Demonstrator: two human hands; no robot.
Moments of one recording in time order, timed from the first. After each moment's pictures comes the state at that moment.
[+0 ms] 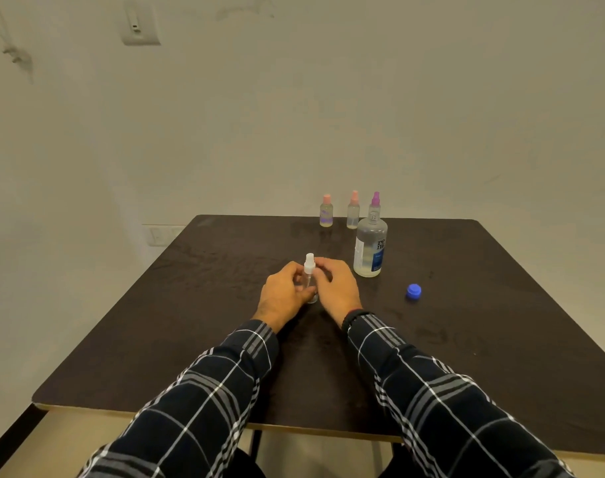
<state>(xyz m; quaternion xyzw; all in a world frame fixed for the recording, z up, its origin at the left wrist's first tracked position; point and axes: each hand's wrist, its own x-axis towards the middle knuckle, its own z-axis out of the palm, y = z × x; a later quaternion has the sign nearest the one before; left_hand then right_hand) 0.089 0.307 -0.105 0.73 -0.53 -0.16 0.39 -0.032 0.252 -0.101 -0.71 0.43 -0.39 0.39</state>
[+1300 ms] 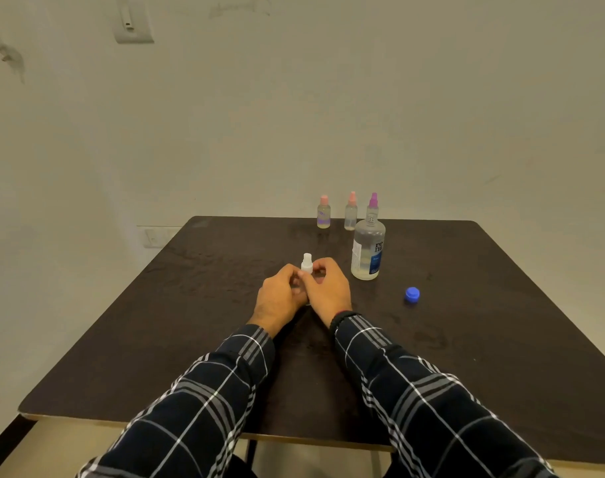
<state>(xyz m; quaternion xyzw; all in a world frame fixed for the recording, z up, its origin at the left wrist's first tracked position) 0.091 0.306 -0.105 0.73 -0.53 -0.16 0.39 -0.019 0.255 -0.099 -0.67 0.47 -0.39 0.42</state>
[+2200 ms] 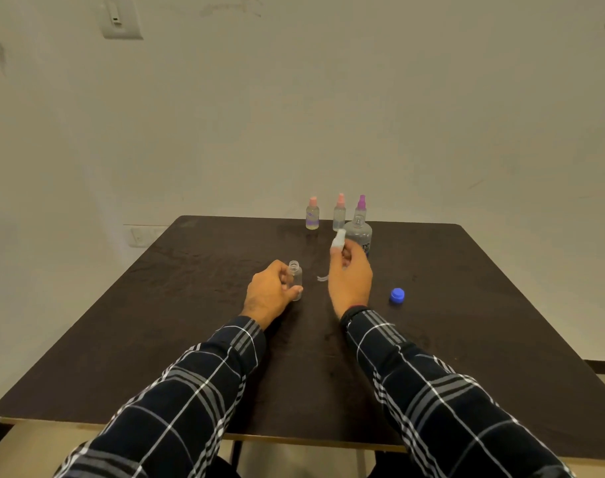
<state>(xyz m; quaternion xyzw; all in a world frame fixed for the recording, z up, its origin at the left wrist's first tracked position) 0.086 0.295 -0.099 0.76 -0.51 -0.16 0.37 -0.060 0.248 -0.067 -0.59 0.47 -0.55 0.38</state>
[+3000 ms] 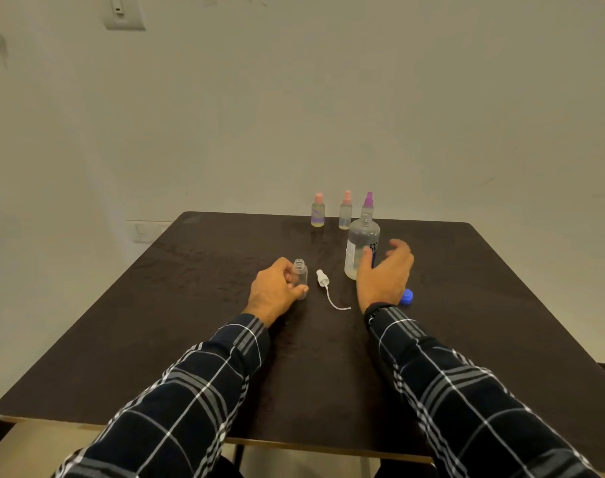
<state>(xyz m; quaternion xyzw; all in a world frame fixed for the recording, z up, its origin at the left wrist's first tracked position) 0.092 0.288 -0.100 0.77 -0.51 -0.18 0.36 -0.085 0.210 -0.086 -0.55 0.58 -0.56 0.22</state>
